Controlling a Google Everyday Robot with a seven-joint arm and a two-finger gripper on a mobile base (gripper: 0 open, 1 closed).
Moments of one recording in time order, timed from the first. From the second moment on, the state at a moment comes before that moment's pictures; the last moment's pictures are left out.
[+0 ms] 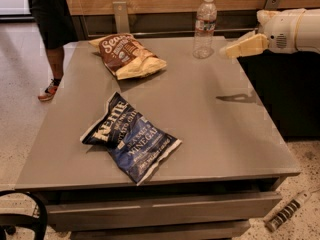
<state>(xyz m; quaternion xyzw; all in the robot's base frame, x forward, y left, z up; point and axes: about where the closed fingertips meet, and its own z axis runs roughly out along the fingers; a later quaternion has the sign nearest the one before) 0.677 -0.220 0.963 -0.37 0.73 0.15 0.55</state>
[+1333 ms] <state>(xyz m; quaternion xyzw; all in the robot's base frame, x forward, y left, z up) 0.787 -0.208 0.932 -0.33 0.71 0.19 0.60</state>
